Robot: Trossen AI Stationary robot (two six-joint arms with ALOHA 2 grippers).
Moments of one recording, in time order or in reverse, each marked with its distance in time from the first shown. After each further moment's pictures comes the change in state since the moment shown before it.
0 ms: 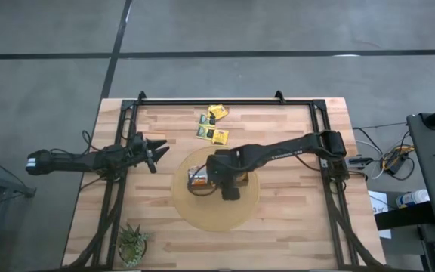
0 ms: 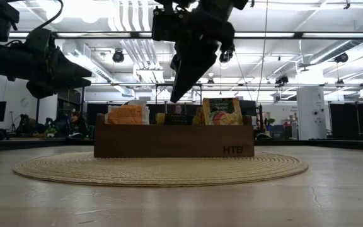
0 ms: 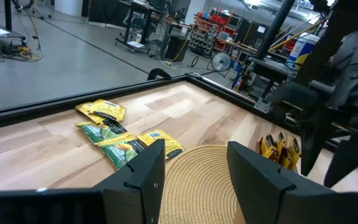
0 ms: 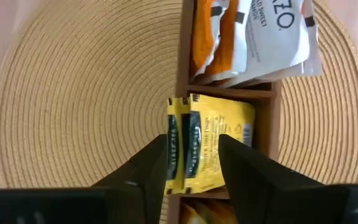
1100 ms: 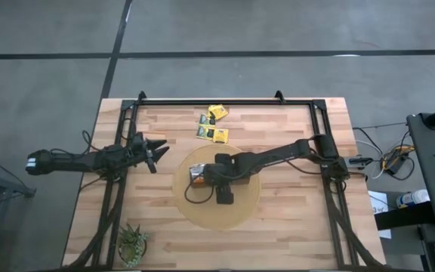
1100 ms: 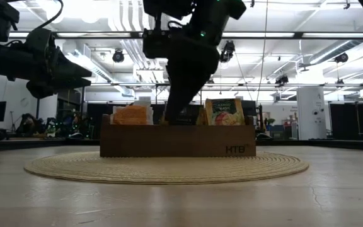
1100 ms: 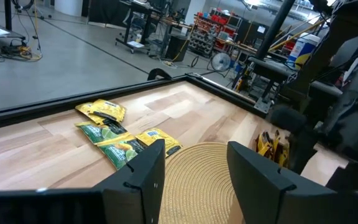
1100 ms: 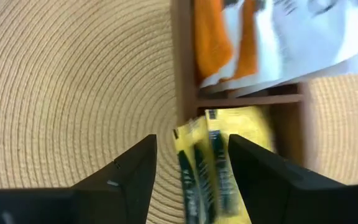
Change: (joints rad) left arm 0.000 0.000 0.000 0.000 0.000 0.000; right arm 0.034 0.086 0.002 0.052 0.099 0.142
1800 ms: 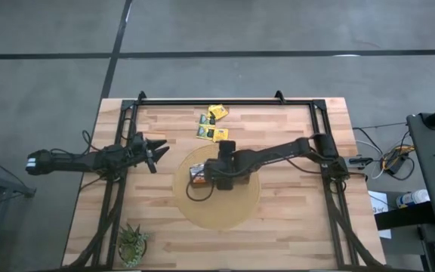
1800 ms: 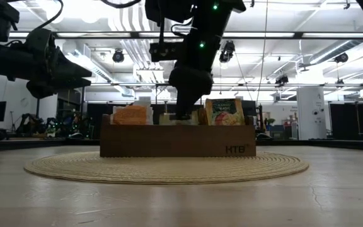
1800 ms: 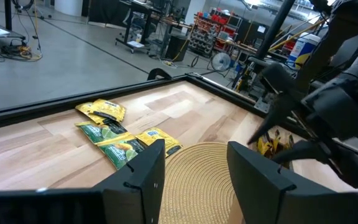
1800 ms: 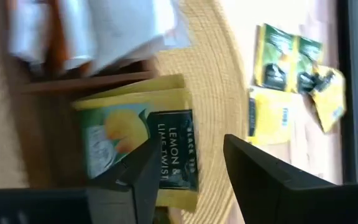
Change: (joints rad) left arm 0.000 0.001 0.000 0.001 0.000 0.000; right arm -0.017 -0.002 0.031 -0.107 0.400 -0.023
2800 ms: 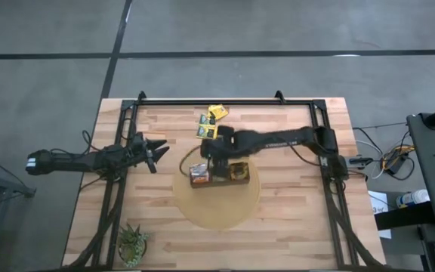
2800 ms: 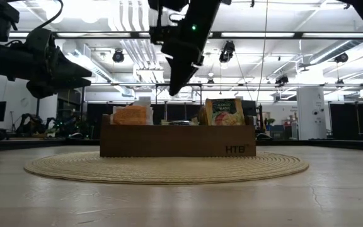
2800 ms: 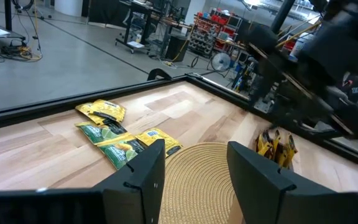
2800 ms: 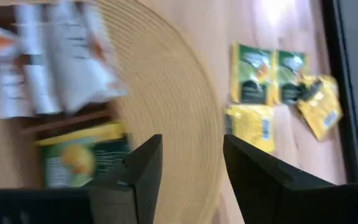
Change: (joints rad) left arm 0.000 0.000 0.000 0.008 0.000 0.000; right arm -0.112 -0.021 0.166 -0.108 -0.161 -0.018
